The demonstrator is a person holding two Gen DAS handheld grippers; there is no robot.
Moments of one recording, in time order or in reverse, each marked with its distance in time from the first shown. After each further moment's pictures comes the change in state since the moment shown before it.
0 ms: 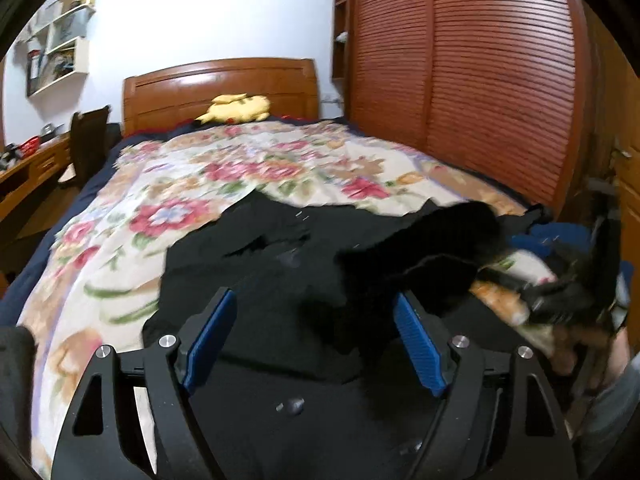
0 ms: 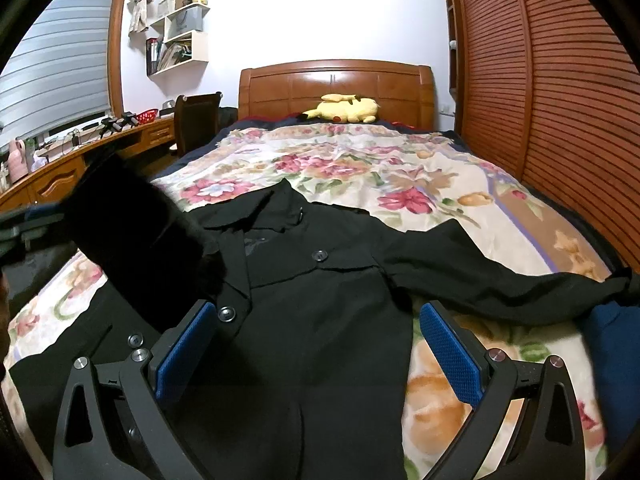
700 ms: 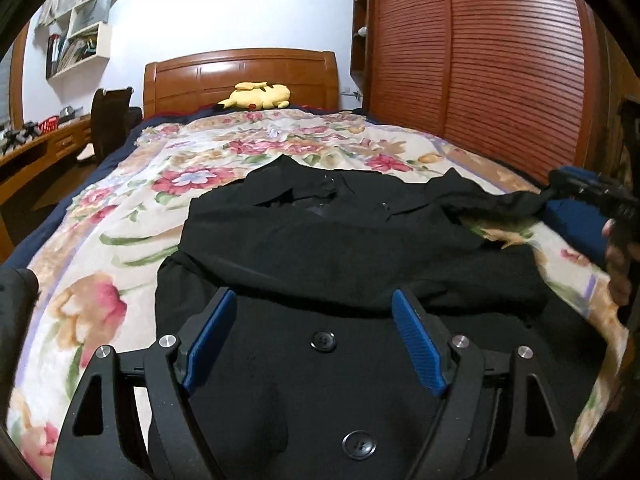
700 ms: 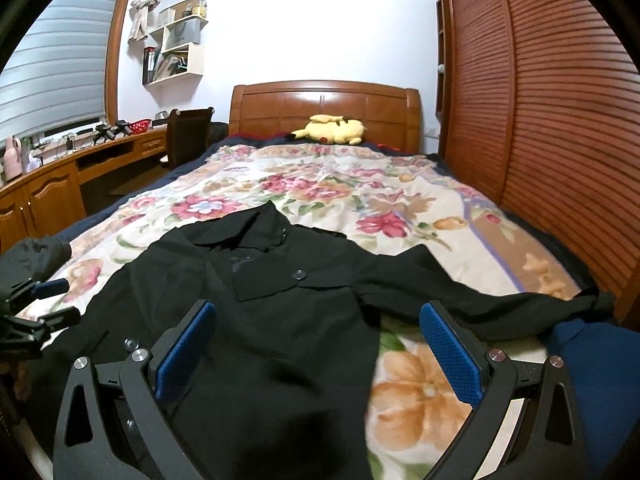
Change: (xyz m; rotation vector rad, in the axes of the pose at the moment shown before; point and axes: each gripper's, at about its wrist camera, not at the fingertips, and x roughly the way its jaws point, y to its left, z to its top) left arm -0.003 0.014 -0.066 -0.020 -0.011 0.040; right arm -0.037 -0.005 -0.001 -0.042 -0.058 -0.063
